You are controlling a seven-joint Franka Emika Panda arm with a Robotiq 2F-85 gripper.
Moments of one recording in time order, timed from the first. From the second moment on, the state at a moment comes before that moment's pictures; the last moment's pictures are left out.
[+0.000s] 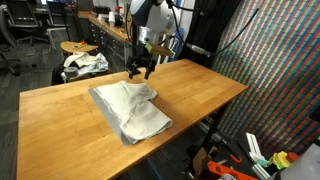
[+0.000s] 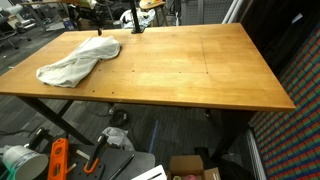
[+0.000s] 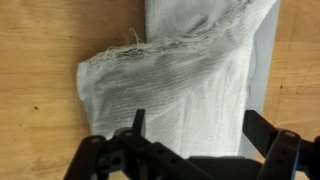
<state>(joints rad) 0.01 0.41 0.05 -1.80 0.30 2.15 -0.18</state>
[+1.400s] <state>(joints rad) -0.17 0.67 0.06 -1.59 0.26 1.94 -0.37</state>
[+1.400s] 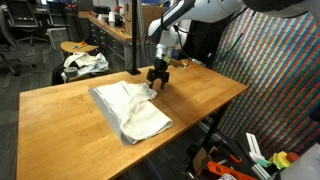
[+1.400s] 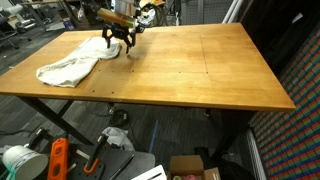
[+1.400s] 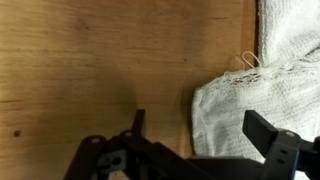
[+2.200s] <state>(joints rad) -0.23 0.66 0.11 -1.66 0.43 1.99 -0.52</state>
